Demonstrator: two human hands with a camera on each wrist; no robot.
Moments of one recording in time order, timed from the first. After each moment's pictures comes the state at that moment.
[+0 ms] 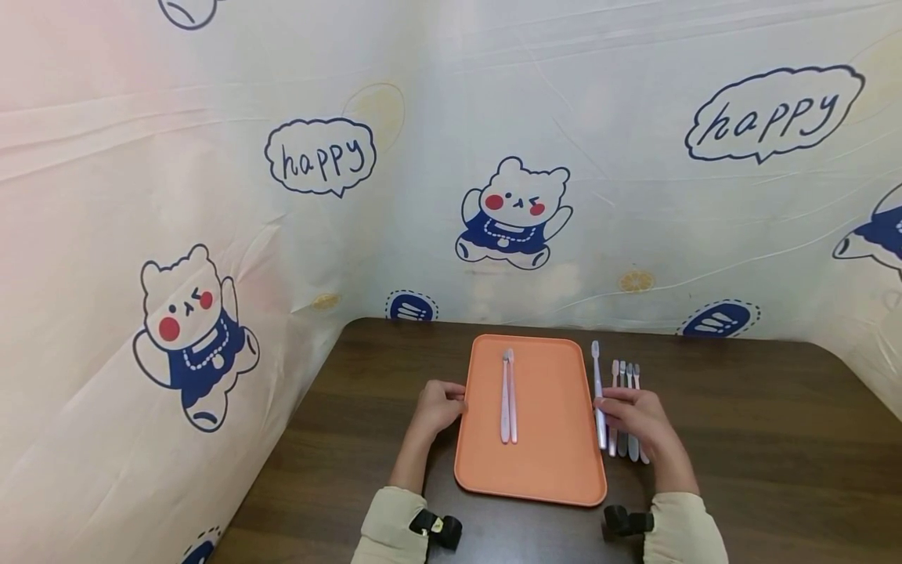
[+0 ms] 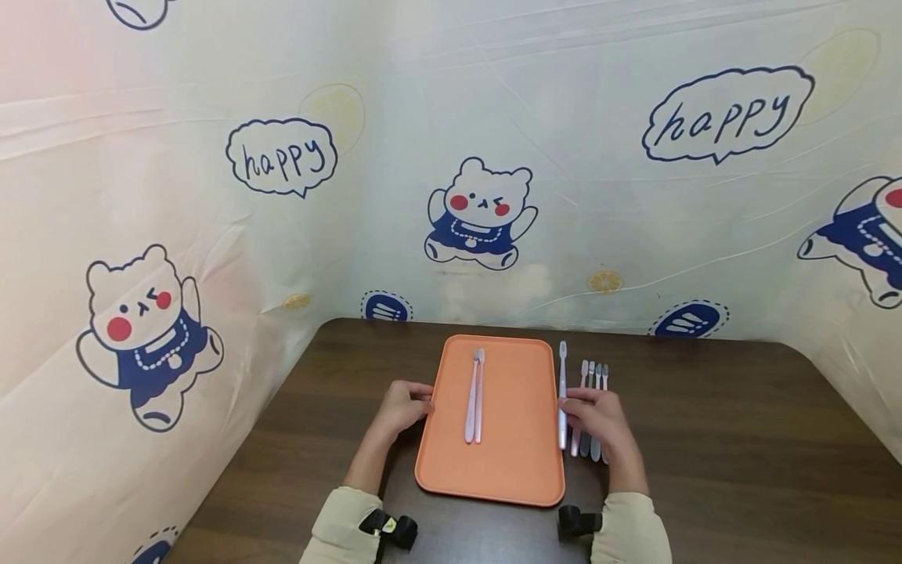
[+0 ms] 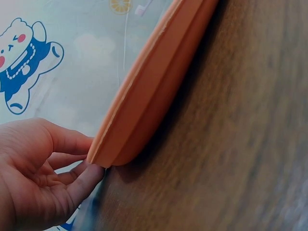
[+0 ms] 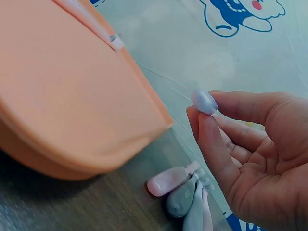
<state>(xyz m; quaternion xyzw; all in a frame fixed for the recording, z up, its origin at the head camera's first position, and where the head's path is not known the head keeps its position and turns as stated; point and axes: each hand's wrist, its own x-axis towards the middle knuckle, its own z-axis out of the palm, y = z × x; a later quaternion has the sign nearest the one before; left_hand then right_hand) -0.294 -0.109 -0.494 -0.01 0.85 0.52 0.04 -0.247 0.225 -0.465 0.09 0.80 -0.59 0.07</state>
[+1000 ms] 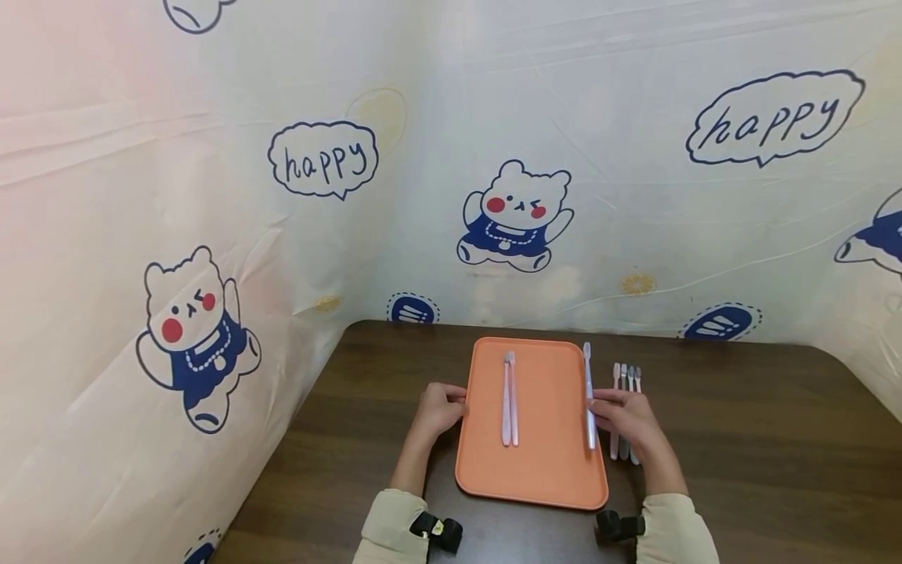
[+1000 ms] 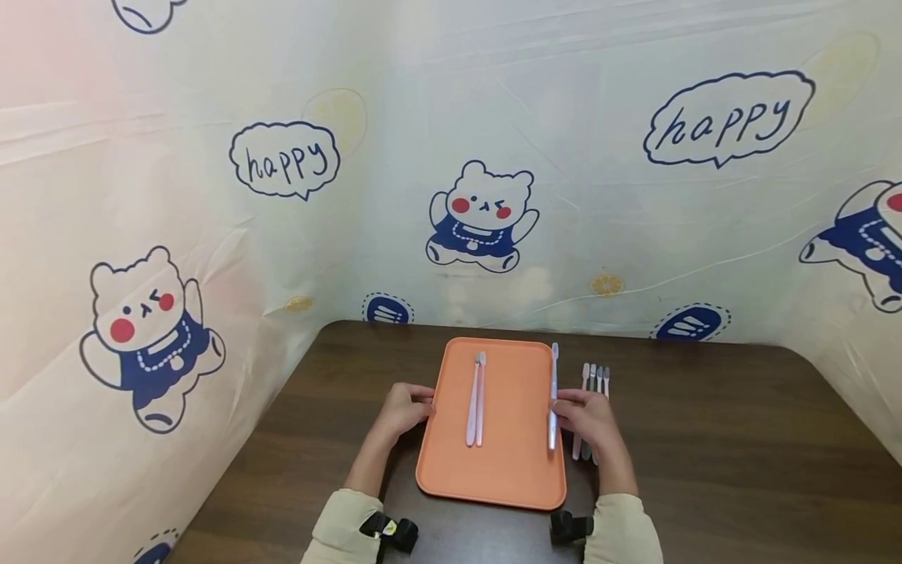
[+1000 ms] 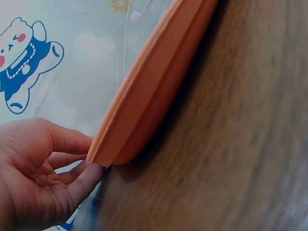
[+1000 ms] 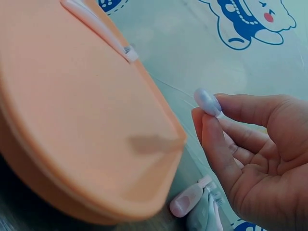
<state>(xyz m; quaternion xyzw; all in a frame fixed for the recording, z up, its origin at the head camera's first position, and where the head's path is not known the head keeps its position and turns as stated) -0.295 -0.110 -0.495 -0.02 0.85 0.52 0.05 -0.252 0.209 -0.471 0.09 0.80 -0.59 0.07</state>
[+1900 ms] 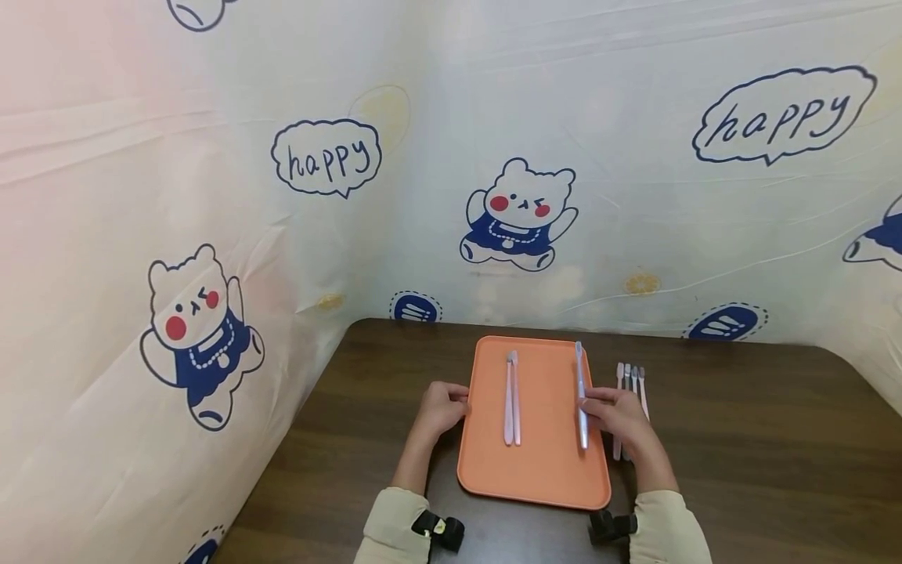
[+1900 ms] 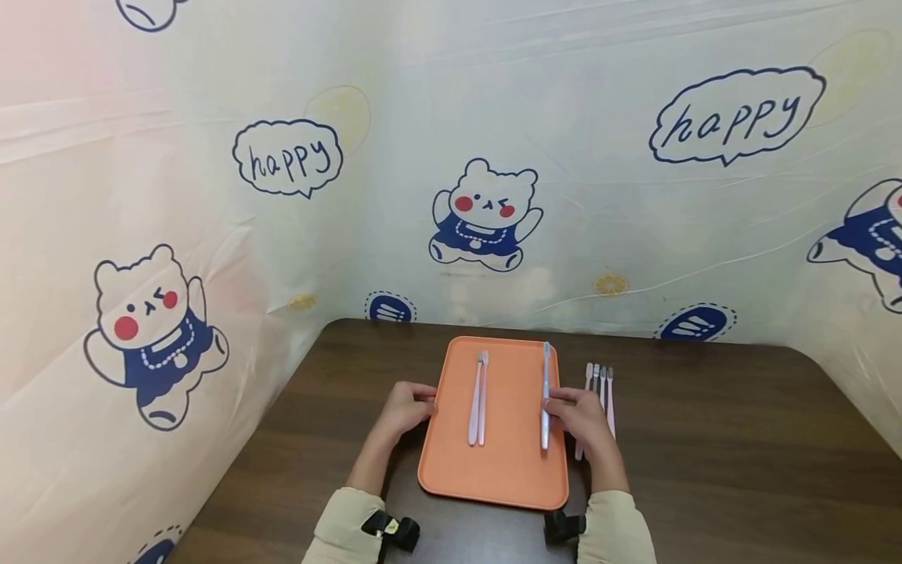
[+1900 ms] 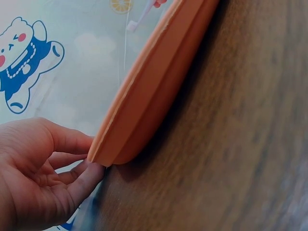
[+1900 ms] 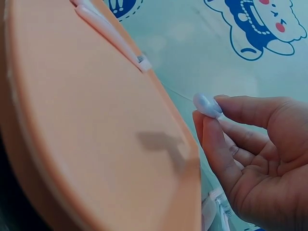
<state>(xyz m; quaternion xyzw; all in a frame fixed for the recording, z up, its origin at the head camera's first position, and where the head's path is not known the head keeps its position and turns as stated) -0.293 -0.110 -0.493 -0.01 0.85 0.52 0.04 -0.259 0.197 -0.476 0.06 0.78 -0.62 0.08</state>
